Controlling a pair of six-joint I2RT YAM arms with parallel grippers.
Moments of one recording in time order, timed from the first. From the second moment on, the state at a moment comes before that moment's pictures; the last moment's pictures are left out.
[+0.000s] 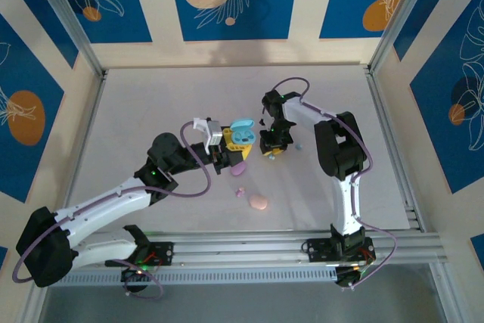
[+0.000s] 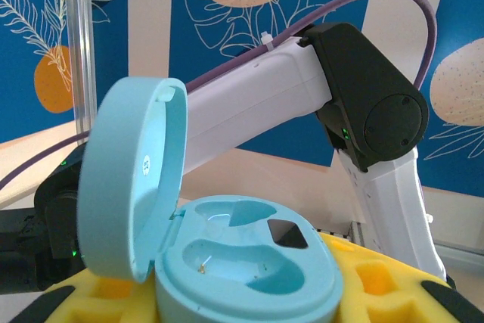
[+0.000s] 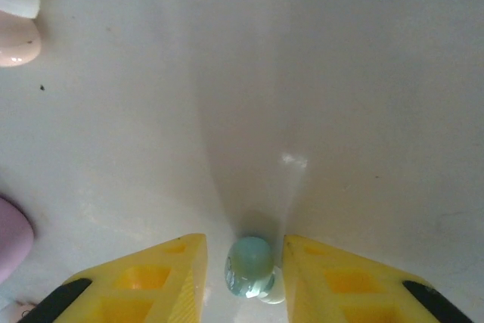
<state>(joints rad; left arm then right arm) -0.80 1.09 0.68 0.58 0.50 -0.18 0.43 2.10 1.55 -1.06 -0.23 0.16</state>
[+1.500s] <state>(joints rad) -0.79 1.06 0.67 0.51 0.40 -0.12 0.18 1.63 1.17 -0.32 -1.34 0.80</state>
